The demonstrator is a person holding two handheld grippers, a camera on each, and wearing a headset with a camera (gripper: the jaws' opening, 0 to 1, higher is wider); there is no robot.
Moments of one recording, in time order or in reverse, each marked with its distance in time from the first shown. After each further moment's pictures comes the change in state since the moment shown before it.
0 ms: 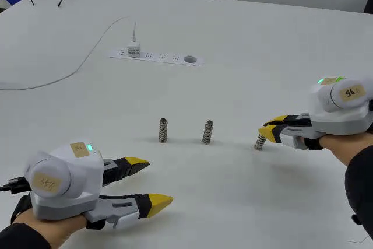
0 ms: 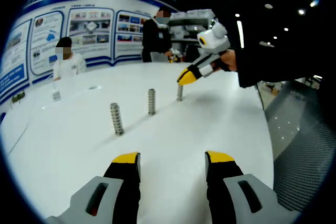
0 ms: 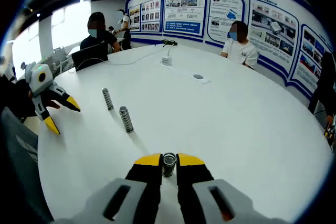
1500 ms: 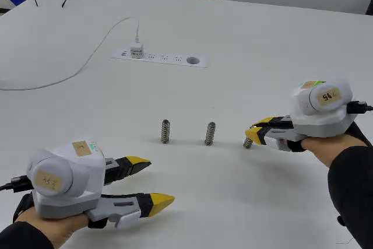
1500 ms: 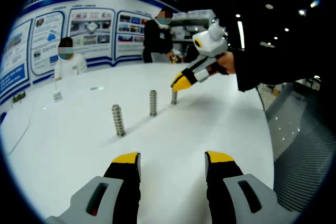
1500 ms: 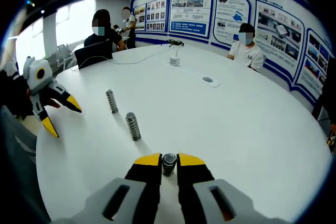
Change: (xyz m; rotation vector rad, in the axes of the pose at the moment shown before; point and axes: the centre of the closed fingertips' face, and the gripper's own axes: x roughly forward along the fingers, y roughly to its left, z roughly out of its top) left arm -0.001 0.003 0.003 -0.001 -0.005 0.005; right arm 0.022 0.017 0.011 -0.034 -0.006 0.030
